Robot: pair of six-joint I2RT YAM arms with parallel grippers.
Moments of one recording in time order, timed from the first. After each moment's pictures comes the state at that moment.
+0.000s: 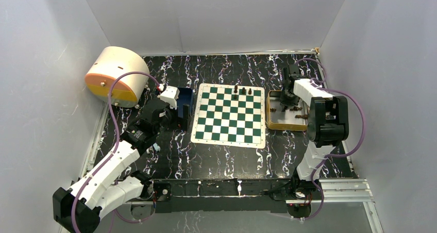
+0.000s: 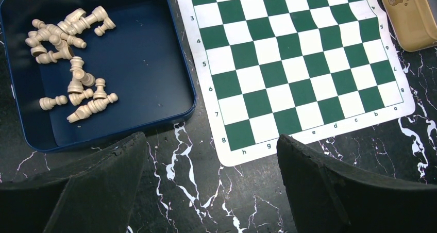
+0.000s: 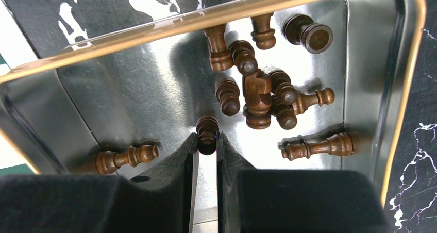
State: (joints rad) left arm -0.53 0.89 0.73 -0.37 -0.09 -0.19; right arm 0.08 1.84 1.26 -0.63 0.18 0.32
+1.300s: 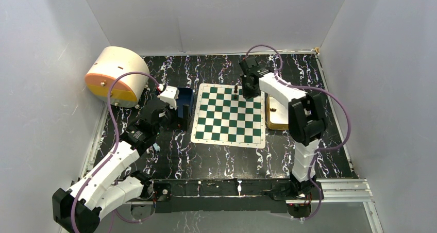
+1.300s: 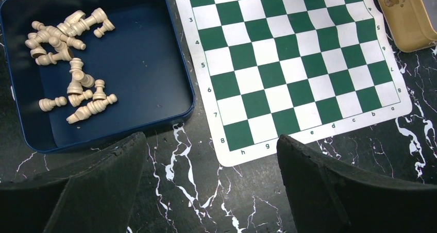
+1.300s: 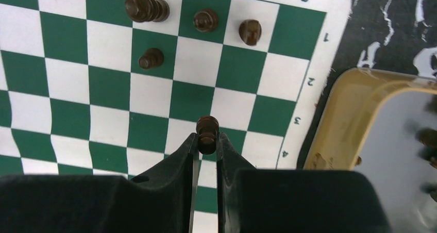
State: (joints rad) left arm -0.53 0.89 0.73 -0.37 -0.08 -0.19; right arm 0.47 1.92 1.54 -0.68 0.15 0.35
